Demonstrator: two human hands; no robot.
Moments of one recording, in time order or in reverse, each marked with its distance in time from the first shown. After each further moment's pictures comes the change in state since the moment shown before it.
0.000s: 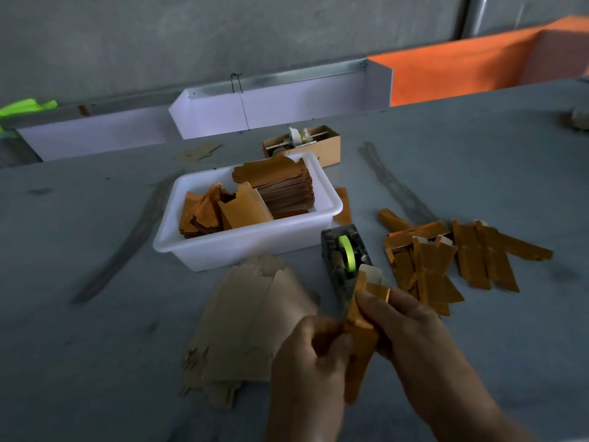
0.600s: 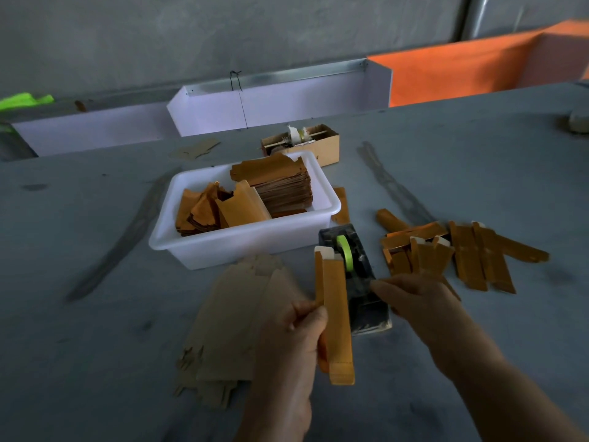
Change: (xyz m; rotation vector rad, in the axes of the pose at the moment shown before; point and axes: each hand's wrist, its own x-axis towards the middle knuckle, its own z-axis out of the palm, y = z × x) left_hand -0.032 -0.011 -0.022 -0.399 0.021 0.055; right_hand 0.039 -0.004 -0.036 -0.526 0.054 -0.128
